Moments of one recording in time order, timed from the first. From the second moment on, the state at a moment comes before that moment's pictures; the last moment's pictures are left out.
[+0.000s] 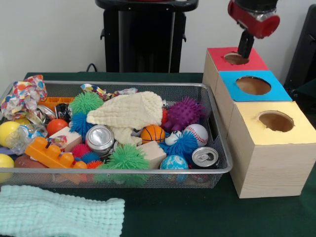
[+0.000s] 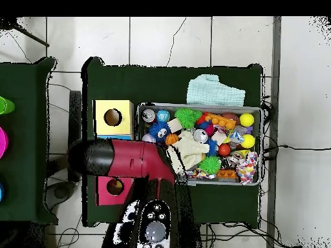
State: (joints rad) arm 0.10 -0.76 -0.13 1.67 0.12 0.89 2.79
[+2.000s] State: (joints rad) arm -0.20 -0.47 0.08 1.34 -0.18 0.77 2.76
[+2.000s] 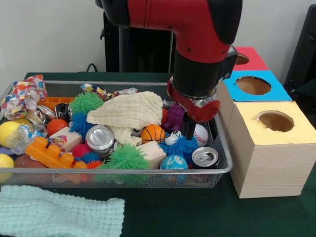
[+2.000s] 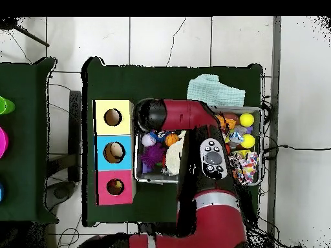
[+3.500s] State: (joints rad) arm -0.40 -0.79 0.20 1.76 -0.37 0.71 2.72
